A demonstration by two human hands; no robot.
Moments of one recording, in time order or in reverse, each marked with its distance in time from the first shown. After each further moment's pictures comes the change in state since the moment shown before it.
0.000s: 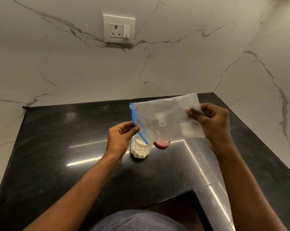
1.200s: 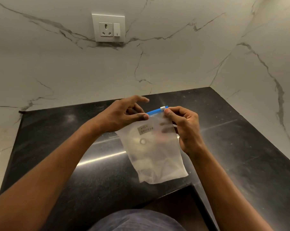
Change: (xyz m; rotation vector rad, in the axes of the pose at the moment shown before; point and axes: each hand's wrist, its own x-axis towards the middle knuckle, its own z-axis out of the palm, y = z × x) left_hand 0.032 0.112 0.007 0.820 -0.645 0.290; right_hand -0.025 0.010 0.053 0.269 -0.074 0.209
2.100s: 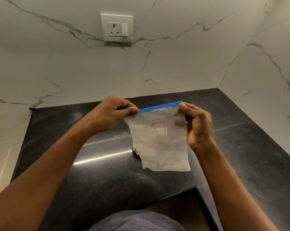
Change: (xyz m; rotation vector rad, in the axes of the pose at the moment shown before) left_hand -0.025 -0.002 -0.020 -0.071 0.123 -0.181; right_hand 0.016 -0.004 -0.009 0.209 0.090 0.111
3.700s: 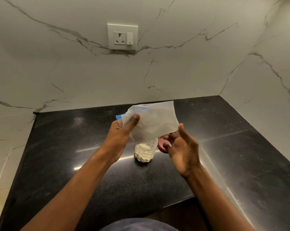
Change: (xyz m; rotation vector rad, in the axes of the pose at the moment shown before) left_hand -0.022 -0.011 0.065 -0.896 0.284 -0.132; right_hand -0.036 0.047 0.011 0.208 -0.237 0.220
